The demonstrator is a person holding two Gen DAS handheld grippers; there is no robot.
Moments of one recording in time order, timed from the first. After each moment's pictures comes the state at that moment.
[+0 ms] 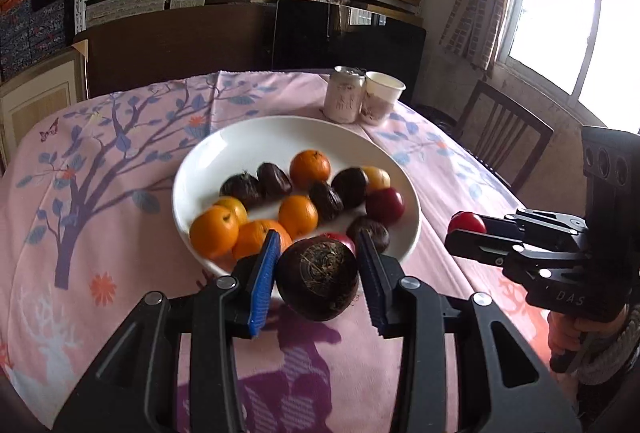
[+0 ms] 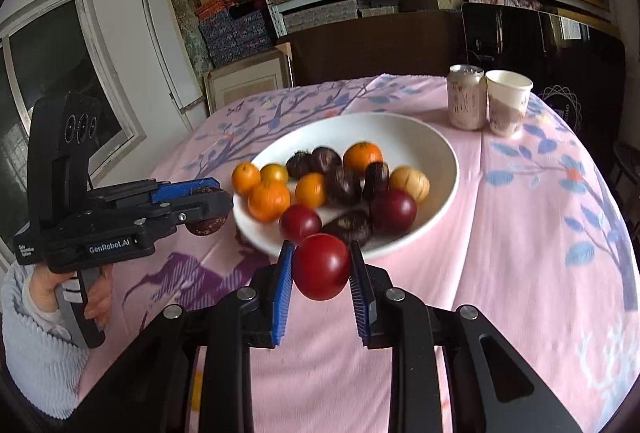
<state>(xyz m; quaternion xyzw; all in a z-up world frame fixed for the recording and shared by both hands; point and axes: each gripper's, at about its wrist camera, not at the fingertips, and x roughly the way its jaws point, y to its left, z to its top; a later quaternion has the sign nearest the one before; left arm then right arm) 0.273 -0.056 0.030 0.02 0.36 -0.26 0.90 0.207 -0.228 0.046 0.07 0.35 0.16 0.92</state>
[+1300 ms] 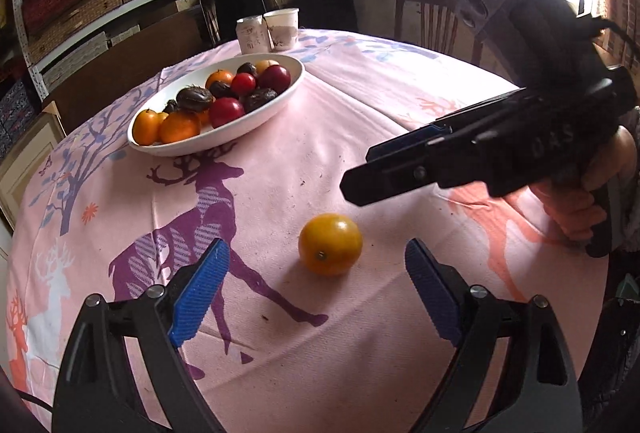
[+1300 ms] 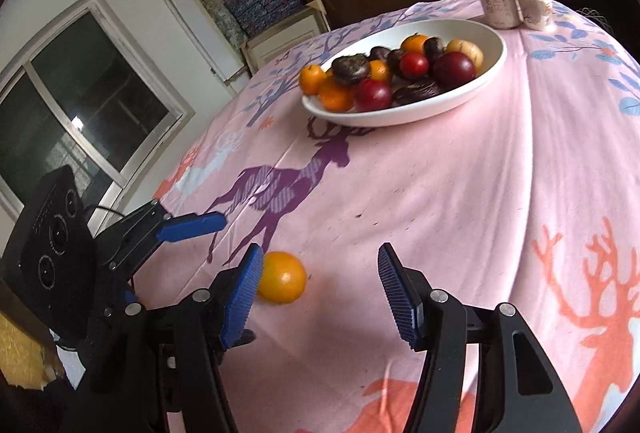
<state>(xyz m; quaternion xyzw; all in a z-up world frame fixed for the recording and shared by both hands) 0.101 -0.073 -0.027 0.20 0.35 -0.32 0.86 0.108 -0.204 -0.008 0.15 0.43 0.28 0.85</state>
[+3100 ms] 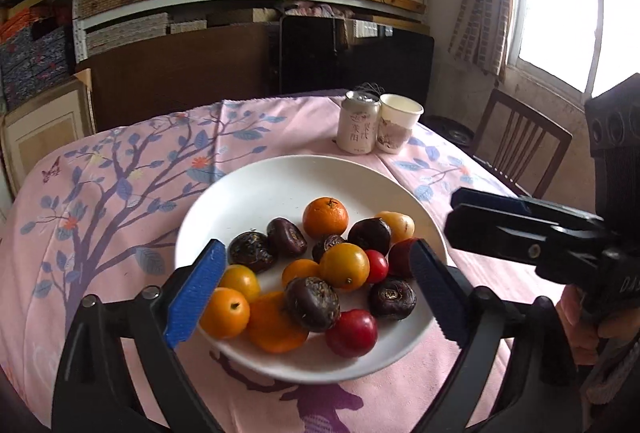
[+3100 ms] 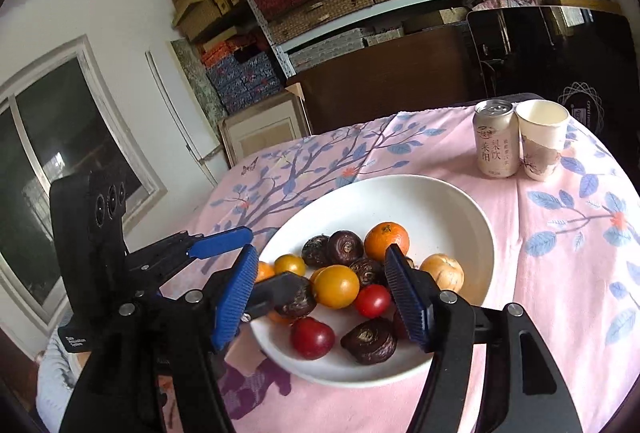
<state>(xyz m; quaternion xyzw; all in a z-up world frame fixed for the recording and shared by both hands) 0.293 -0.071 0.043 0.04 0.32 -0.24 0.92 0.234 -0.249 0.063 0.18 0.30 0.20 0.92</state>
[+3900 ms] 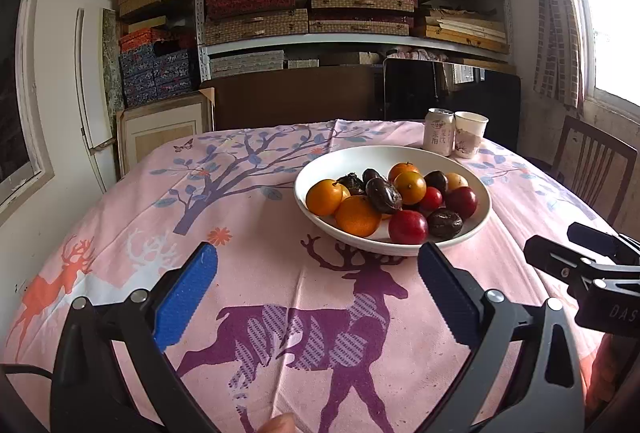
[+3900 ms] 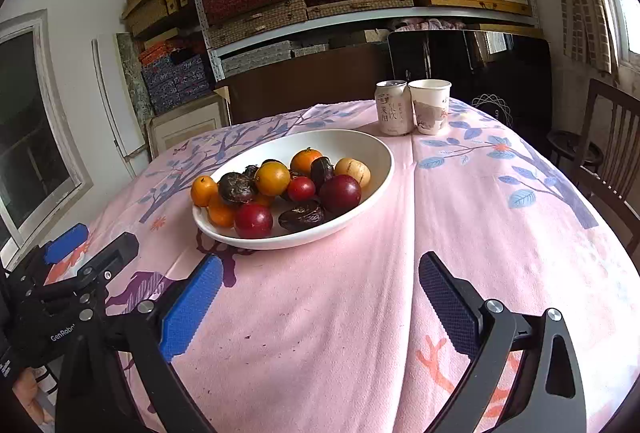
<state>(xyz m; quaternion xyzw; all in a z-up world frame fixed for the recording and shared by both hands) 0.154 -0.035 0.015 0.04 0.23 -0.05 0.97 0.127 -0.233 0.013 0.09 0.28 0.04 0.95</state>
